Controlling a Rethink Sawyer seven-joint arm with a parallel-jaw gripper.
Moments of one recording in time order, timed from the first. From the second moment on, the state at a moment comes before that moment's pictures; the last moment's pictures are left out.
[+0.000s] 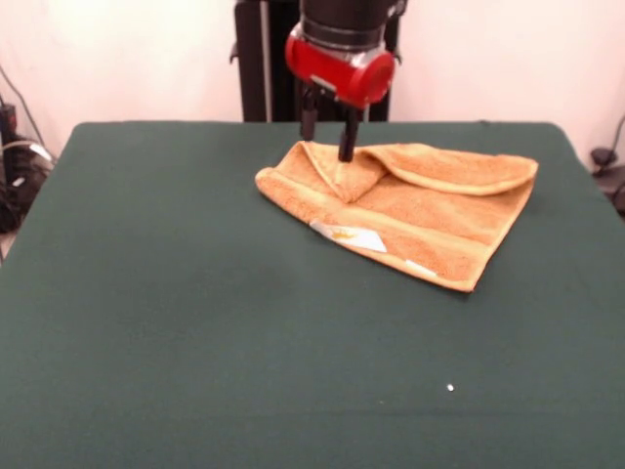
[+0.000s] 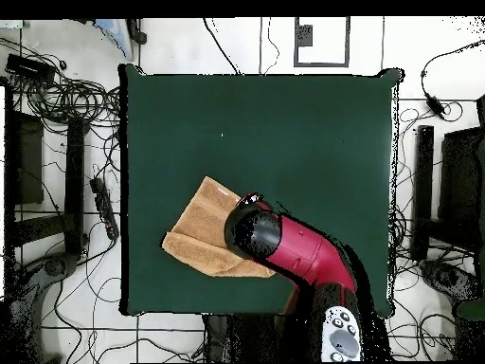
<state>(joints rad) -0.05 -0.67 -0.24 1.83 0.26 0.39 2.10</state>
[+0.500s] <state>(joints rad) -0.10 -0.60 -0.14 1.84 0.26 0.19 2.10</state>
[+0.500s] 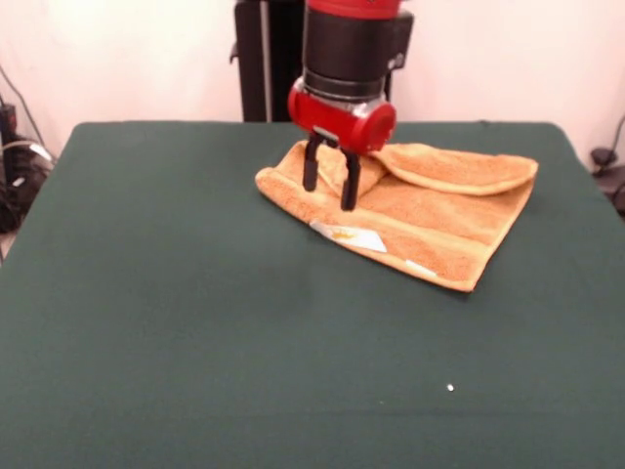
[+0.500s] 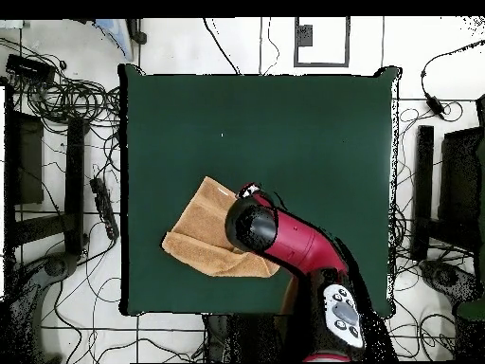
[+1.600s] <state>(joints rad) -0.10 -0.62 -0.05 1.95 0.26 0.19 2.10</state>
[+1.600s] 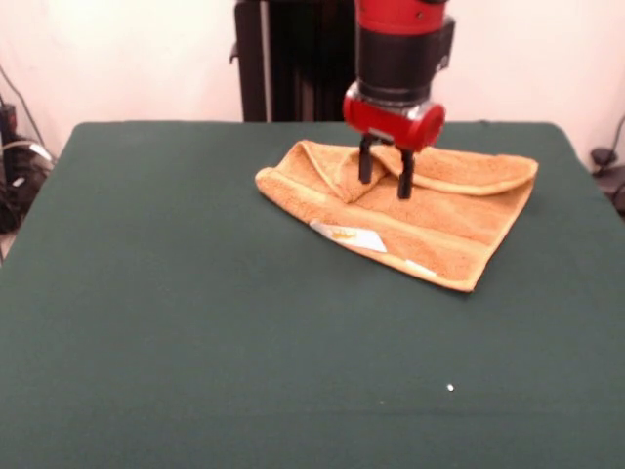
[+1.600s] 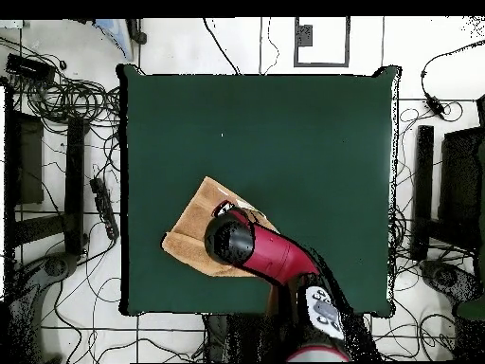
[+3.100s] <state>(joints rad) -0.15 -0.67 -0.07 2.06 0.23 0.25 2.10</state>
